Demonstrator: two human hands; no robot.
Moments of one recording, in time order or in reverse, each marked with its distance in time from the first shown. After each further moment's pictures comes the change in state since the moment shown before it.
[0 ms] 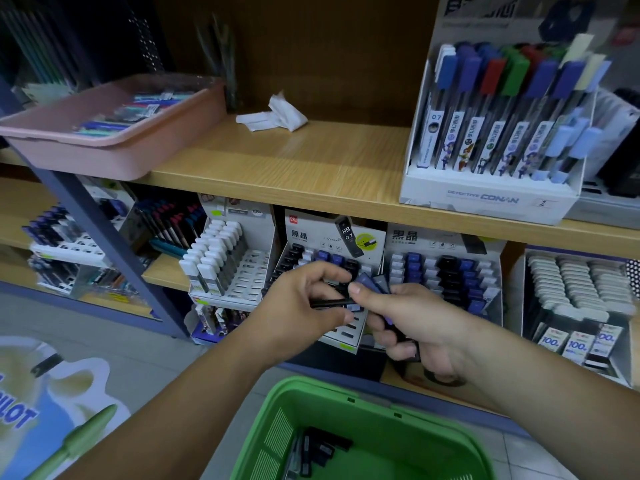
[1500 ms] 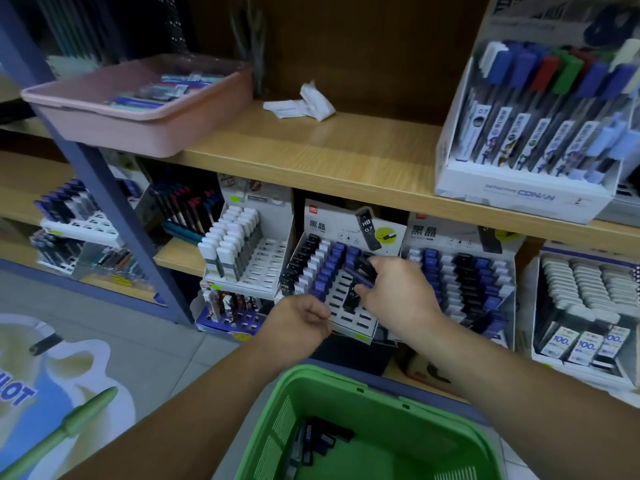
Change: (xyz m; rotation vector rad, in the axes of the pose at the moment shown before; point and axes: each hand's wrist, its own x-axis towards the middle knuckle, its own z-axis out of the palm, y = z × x) left_hand -0.008 -0.064 -0.001 -0.019 0.086 -0.355; right_hand 0.042 0.005 0.034 -1.054 0.515 -0.498
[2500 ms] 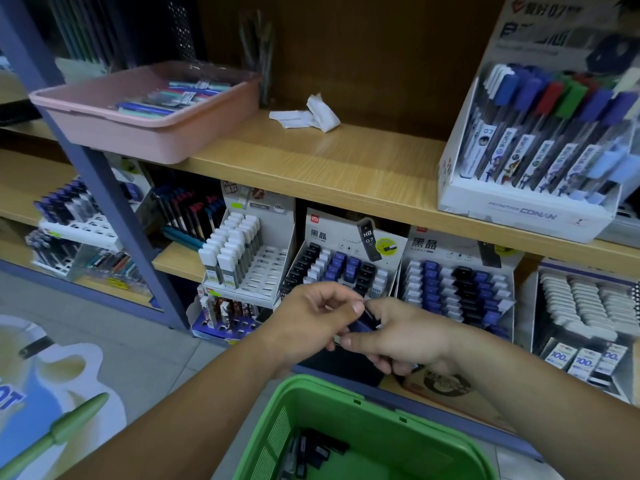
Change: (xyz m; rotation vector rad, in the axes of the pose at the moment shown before) left_hand -0.010 0.031 -0.003 -0.241 -0.135 0.264; right_hand -0.023 -0.004 -0.027 0.489 -0.785 0.160
